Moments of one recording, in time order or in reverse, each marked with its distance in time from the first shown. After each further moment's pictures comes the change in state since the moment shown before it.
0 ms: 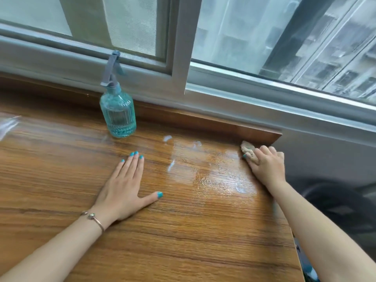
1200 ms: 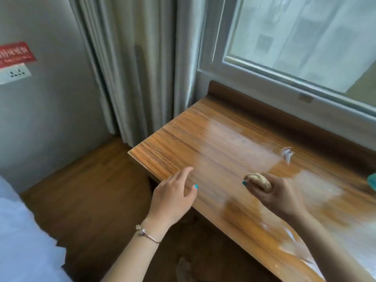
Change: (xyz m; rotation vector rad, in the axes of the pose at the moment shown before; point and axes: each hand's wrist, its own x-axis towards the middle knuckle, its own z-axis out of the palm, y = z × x) left_hand -0.366 -0.471 -0.047 -0.536 0.398 -0.506; right_hand -0.049 -0.734 -0.149 0.702 -0.232 -0.440
